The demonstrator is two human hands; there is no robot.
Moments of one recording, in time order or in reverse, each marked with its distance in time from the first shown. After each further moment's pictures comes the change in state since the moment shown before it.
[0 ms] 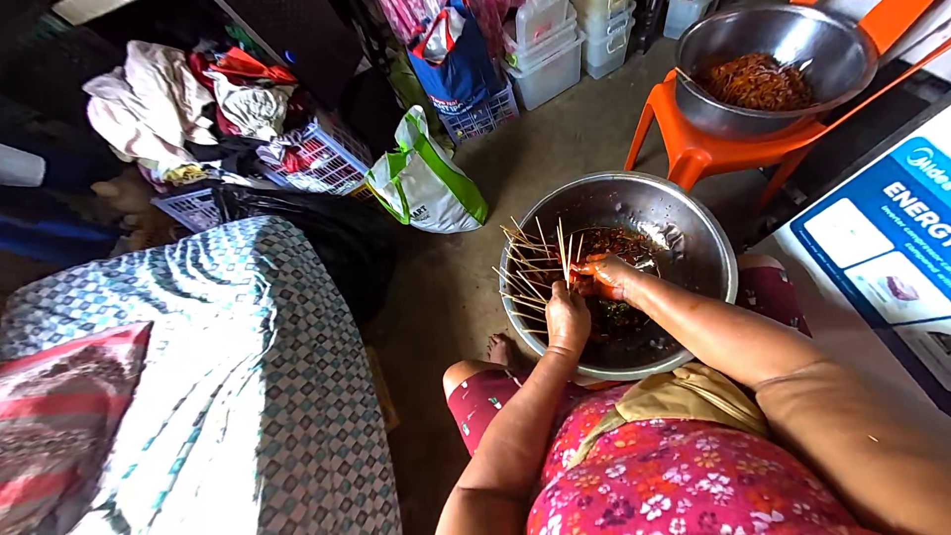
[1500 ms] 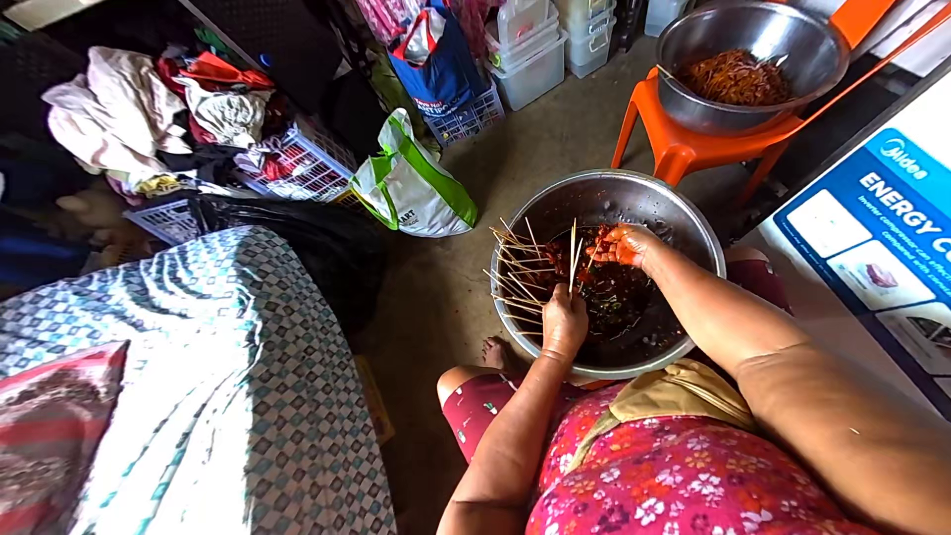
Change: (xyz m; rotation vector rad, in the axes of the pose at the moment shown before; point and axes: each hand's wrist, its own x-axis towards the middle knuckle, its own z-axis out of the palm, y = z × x) left_hand 0.001 -0.009 0.002 -0.021 -0.077 0.130; right_hand 0.029 -0.029 -0.067 0.259 0.228 -0.091
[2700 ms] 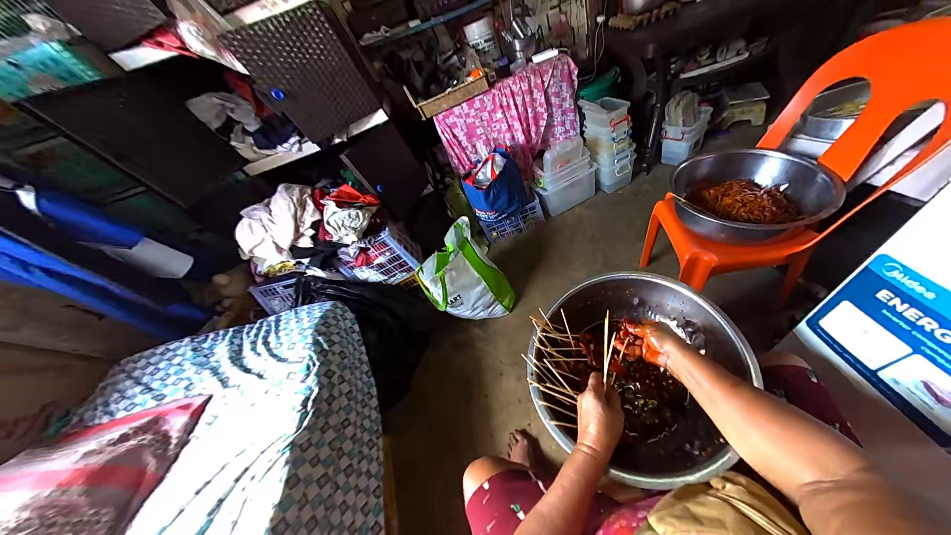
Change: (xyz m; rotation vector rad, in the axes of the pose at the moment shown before) left_hand -0.001 0.004 0.000 0.014 -0.002 0.000; right_hand -0.016 0.001 0.017 0.069 -0.037 -0.054
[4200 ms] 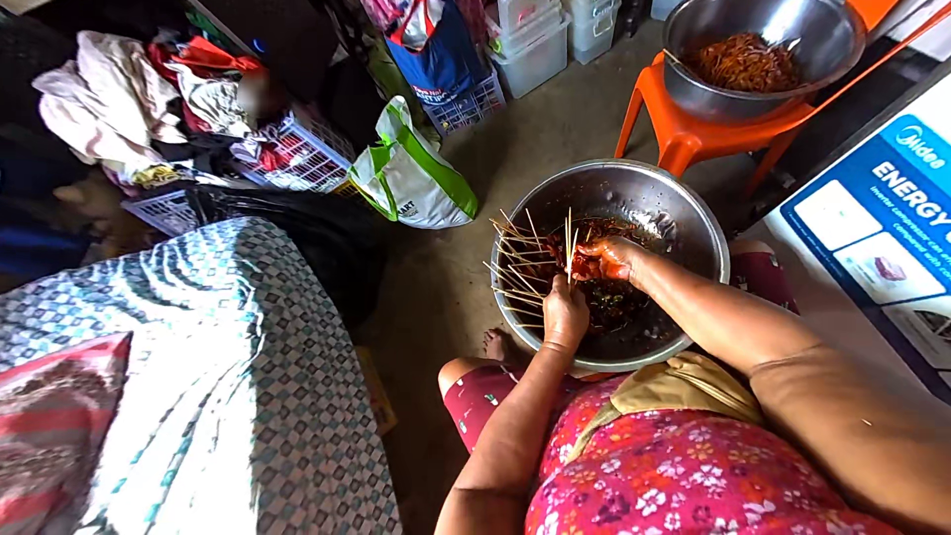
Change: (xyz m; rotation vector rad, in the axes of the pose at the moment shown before) left_hand 0.000 0.001 0.000 0.036 0.017 -0.055; right_hand -0.016 0.025 0.009 -0.145 -0.160 0.218
